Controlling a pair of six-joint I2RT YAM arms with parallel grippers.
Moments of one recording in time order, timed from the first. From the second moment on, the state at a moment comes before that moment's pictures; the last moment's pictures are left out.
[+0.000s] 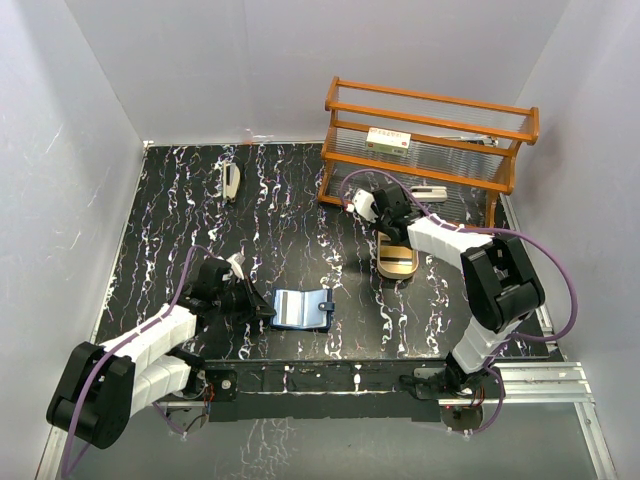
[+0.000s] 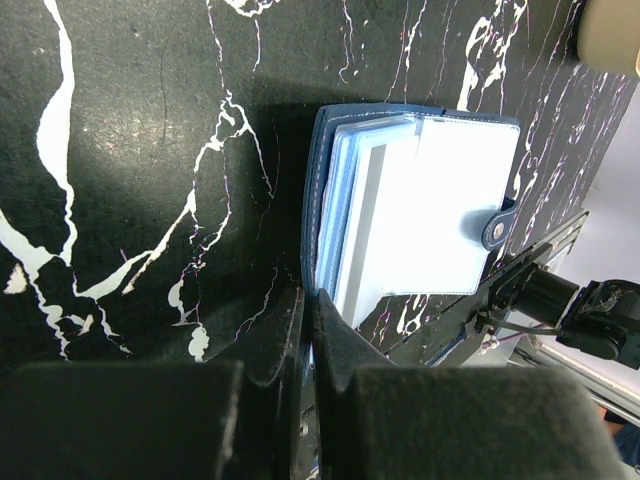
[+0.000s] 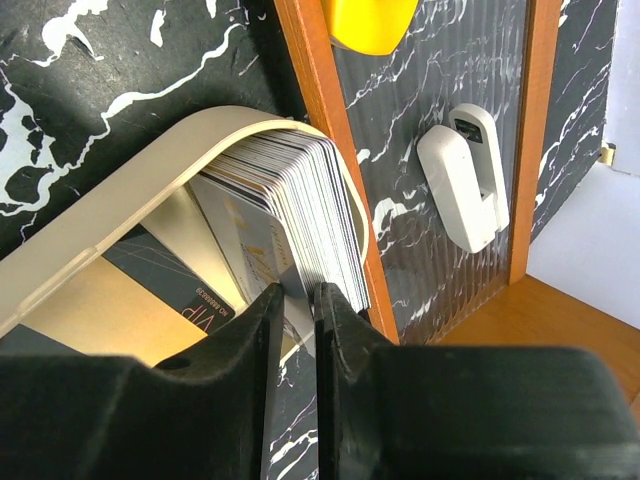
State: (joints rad) left arm -0.39 1.04 0.28 -0.13 0.45 -0.80; right arm 0.42 1.70 1.03 -0.22 0.33 -0.78
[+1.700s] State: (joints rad) left arm -0.39 0.95 0.34 -0.23 0.39 -0.83; right arm 0.68 1.31 1.15 -0.39 0.16 -0.31
